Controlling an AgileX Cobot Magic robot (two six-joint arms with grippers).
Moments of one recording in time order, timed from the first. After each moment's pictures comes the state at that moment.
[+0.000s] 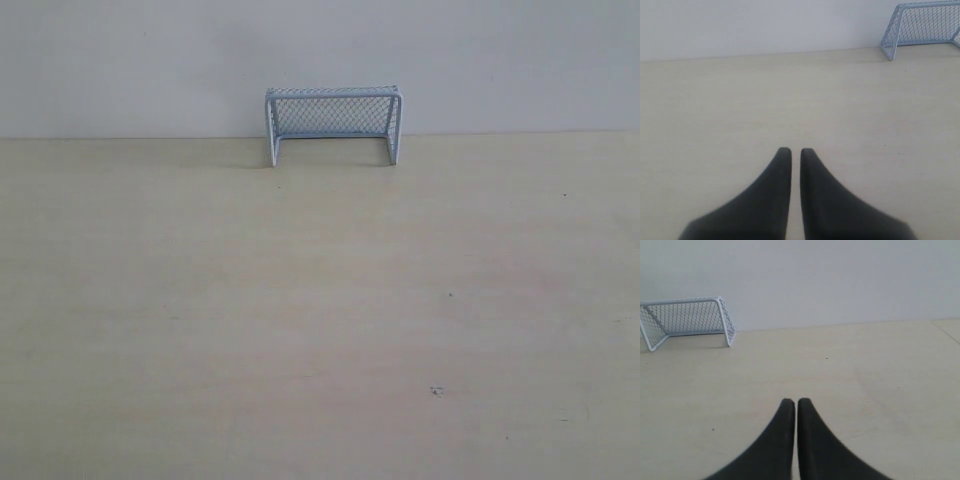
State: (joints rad) left arm 0.00 0.05 0.00 0.05 0.31 0.02; right arm 0.02 0.07 0.00 0.08 0.15 -0.01
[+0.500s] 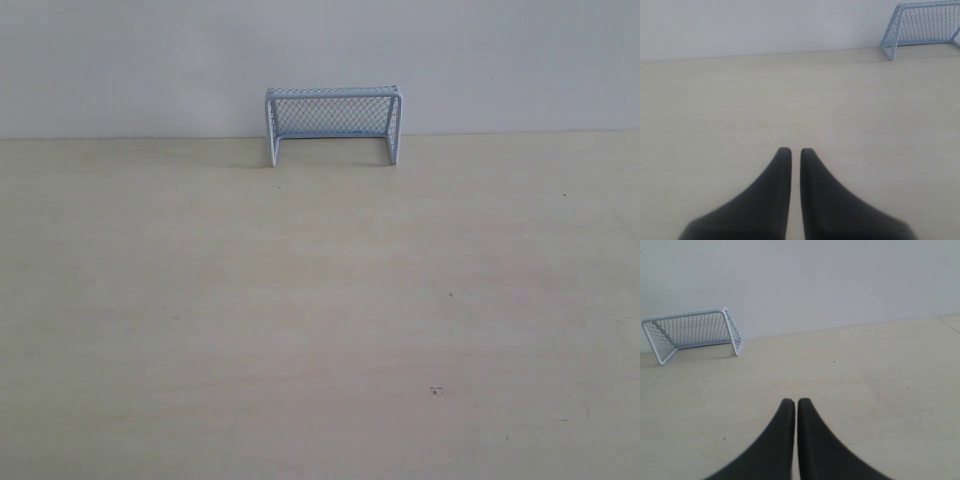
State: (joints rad) left arm 0.00 0.05 0.00 0.05 0.31 0.02; right arm 0.02 0.05 0.00 0.13 0.15 0.01
